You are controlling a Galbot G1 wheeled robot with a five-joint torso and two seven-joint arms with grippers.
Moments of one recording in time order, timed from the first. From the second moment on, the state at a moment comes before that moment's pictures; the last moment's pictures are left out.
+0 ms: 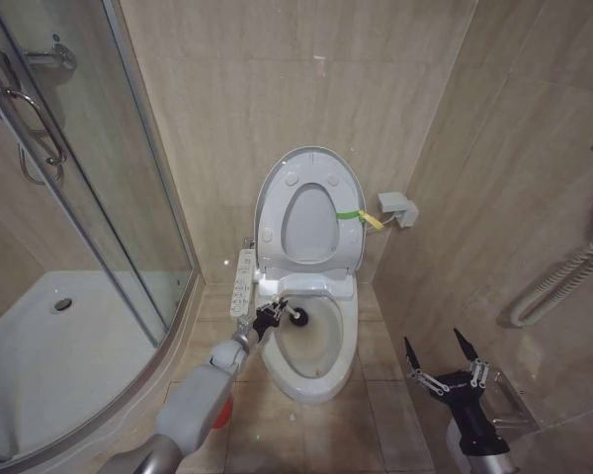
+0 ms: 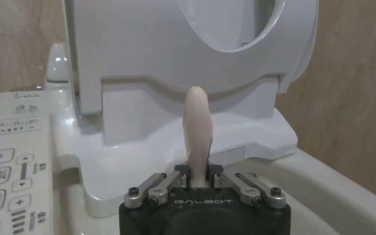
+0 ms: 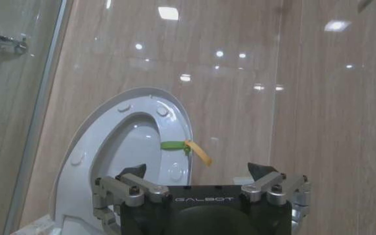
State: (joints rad) left arm 0.57 -1.41 0.05 -0.81 -0.36 -0.25 0.28; right arm -1.77 1.38 0.78 2.03 0.24 0.59 -0.17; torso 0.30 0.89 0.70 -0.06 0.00
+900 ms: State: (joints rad) left arm 0.84 -1.38 0.09 -1.51 -0.41 0.17 -0.16; right arm -1.77 1.38 0.78 2.03 0.24 0.59 -0.17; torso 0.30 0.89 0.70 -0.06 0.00
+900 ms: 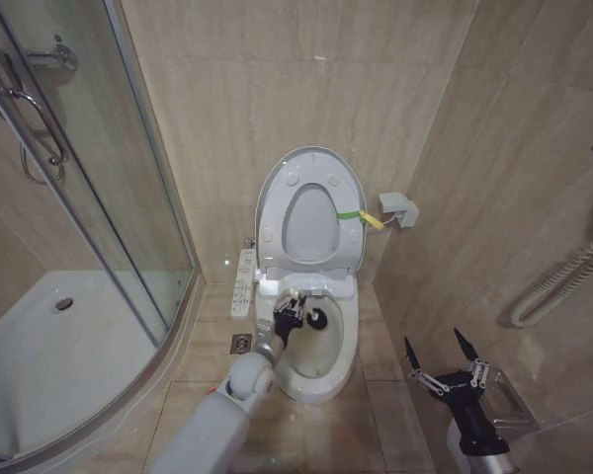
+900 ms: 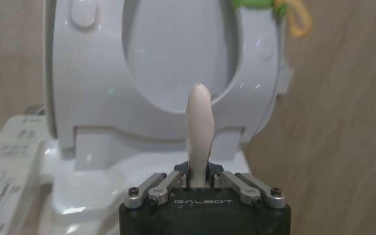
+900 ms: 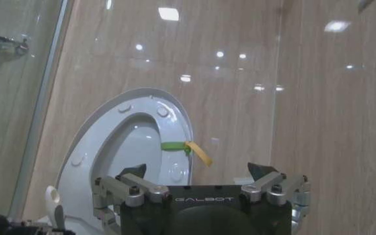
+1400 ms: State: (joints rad) left arm 0.86 -1.41 0.11 -1.62 -0.39 0.41 -0.30; right arm -1.77 1.38 0.78 2.03 0.24 0.59 -0.17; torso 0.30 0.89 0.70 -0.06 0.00
